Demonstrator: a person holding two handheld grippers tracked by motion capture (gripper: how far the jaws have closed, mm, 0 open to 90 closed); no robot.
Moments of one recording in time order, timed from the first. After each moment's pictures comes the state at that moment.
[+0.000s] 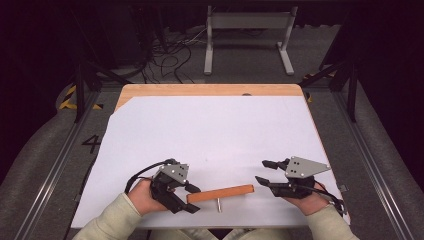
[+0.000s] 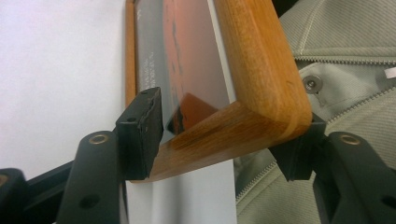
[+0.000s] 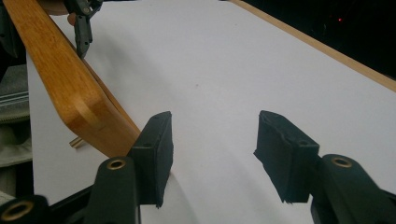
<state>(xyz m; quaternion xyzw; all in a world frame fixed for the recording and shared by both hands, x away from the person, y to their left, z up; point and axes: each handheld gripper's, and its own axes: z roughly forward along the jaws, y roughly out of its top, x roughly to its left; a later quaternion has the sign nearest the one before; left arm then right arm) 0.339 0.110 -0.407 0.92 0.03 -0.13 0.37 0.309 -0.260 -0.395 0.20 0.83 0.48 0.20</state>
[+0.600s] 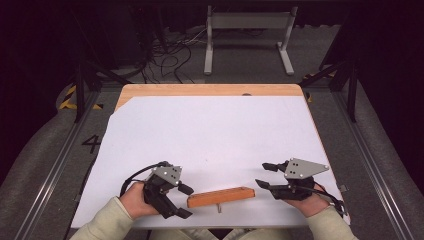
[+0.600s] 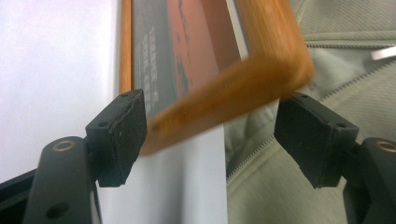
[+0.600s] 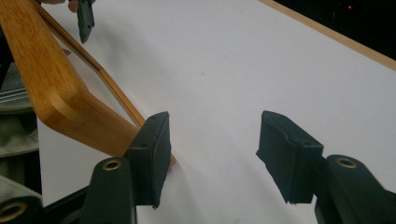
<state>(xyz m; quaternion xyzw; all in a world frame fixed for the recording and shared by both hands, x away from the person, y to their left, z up) 0.335 0.138 -0.413 0.91 0.05 -0.15 0.39 0.309 -0.262 -0.402 0.21 0.84 0.47 0.18</state>
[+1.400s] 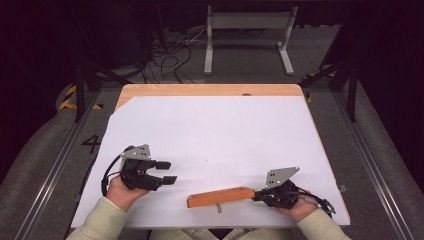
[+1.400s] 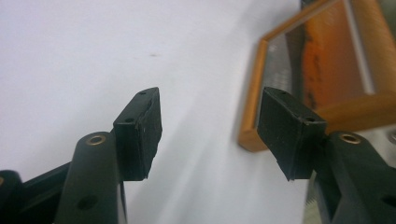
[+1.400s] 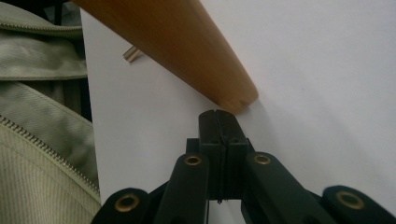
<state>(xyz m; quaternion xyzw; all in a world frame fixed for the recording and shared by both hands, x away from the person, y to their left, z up) 0.360 0.191 -0.406 0.85 0.26 -0.01 0.46 0.313 -0.235 -0.445 0.18 0.91 0.38 0.03</state>
